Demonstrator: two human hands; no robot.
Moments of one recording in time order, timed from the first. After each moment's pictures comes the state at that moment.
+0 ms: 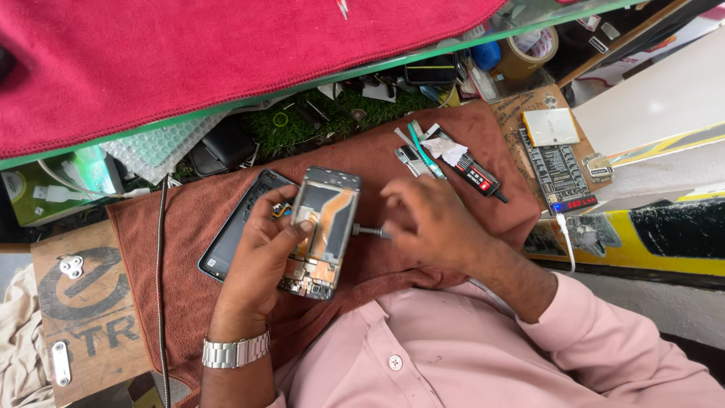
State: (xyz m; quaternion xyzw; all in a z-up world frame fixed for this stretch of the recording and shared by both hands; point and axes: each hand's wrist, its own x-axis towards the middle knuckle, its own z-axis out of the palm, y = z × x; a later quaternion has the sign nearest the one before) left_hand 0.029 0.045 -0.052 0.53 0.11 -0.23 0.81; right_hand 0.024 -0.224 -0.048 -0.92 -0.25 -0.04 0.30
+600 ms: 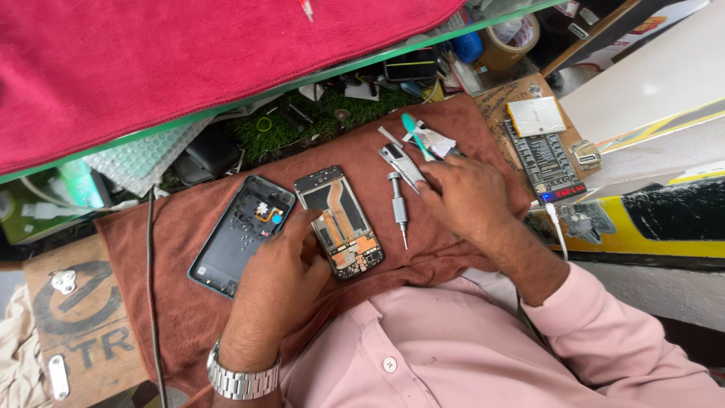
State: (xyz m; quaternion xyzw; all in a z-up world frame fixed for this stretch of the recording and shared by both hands) left_hand 0.011 0.018 -0.015 0.90 -0.03 -0.24 0.36; right_hand 0.031 -0.274 -0.062 -0.99 -0.09 -0.09 0.10
